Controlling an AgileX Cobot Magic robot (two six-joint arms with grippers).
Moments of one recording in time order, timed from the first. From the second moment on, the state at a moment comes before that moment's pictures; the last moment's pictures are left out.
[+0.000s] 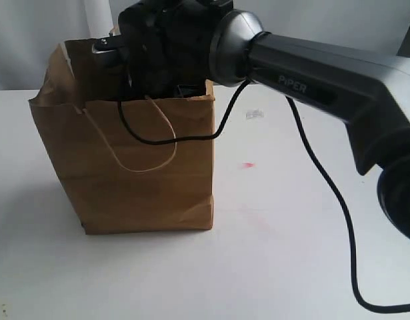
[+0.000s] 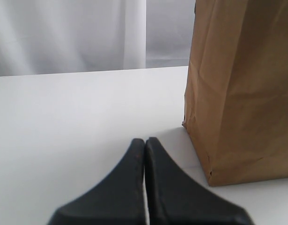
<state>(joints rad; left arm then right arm) -0.01 0.00 0.00 0.23 0.32 -0.23 0.52 2.23 -2.06 -0.14 1.02 0.40</state>
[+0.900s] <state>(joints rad) -0.01 0.00 0.00 0.23 0.32 -0.23 0.52 2.01 -2.06 -0.14 1.04 0.39</state>
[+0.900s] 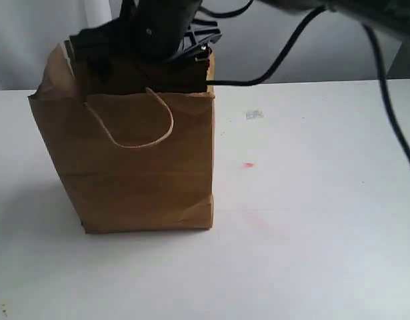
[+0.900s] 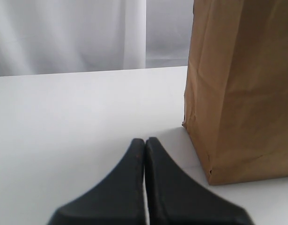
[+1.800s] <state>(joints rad) -0.01 0.00 0.00 0.23 0.32 -0.23 0.65 1.16 -1.36 -0.04 1.19 0.24</state>
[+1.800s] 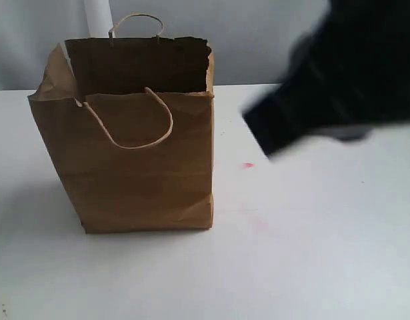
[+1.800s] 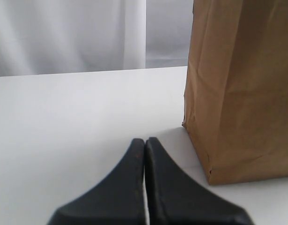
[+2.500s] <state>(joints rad) -0.01 0.00 0.00 0.23 0.32 -0.23 0.67 0.49 -0.49 -0.09 0.48 0.23</state>
